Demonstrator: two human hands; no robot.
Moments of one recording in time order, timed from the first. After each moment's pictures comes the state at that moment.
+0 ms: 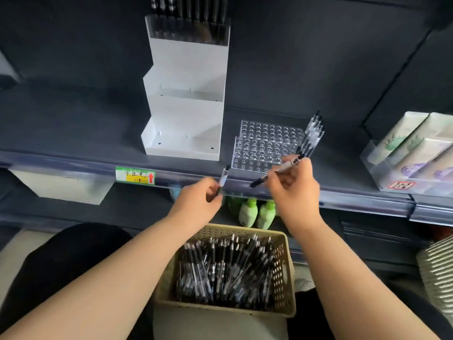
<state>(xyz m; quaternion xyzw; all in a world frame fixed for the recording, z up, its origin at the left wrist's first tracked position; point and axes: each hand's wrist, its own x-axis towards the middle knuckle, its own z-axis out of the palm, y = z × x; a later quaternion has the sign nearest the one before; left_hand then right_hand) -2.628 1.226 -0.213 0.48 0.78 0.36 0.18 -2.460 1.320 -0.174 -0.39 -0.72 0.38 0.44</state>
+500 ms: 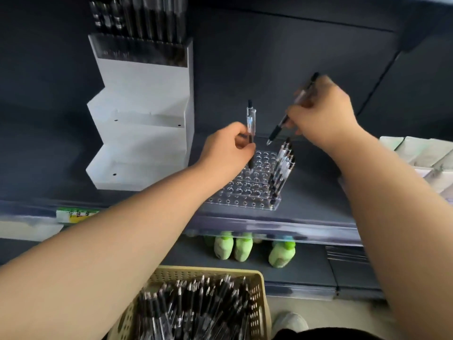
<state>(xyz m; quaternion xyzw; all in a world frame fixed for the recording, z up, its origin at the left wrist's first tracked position) -2.596 1.386 -0.113 0.51 0.69 0.49 0.15 -2.458 1.472 -0.038 -0.44 -0.79 0.21 0.37</state>
